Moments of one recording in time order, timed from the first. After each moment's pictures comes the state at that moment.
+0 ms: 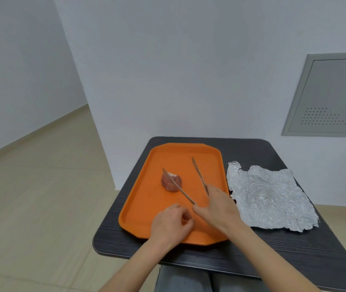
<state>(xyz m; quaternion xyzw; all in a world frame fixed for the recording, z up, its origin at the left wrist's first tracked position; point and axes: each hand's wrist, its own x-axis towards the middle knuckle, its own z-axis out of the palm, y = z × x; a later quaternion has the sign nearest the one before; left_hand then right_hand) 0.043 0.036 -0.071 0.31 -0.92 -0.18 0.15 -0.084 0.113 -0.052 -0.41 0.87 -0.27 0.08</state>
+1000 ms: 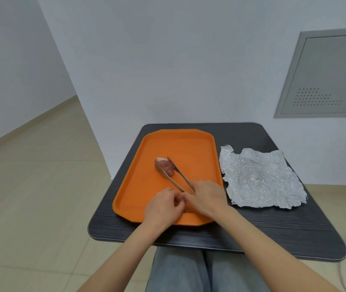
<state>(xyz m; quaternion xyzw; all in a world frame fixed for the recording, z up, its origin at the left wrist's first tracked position) 0.039 0.032 -0.074 0.32 -0.91 -0.20 0.14 -0.079 0.111 -0.062 -0.48 0.86 -0.17 0.07</state>
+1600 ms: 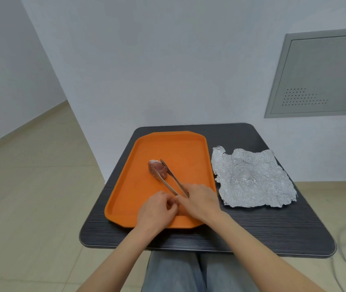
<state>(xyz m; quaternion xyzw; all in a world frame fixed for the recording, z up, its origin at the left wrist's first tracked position) 0.037 0.033 -0.073 0.32 -0.92 -0.20 0.13 -0.075 0.118 -0.063 -0.47 0.85 -0.23 0.09</state>
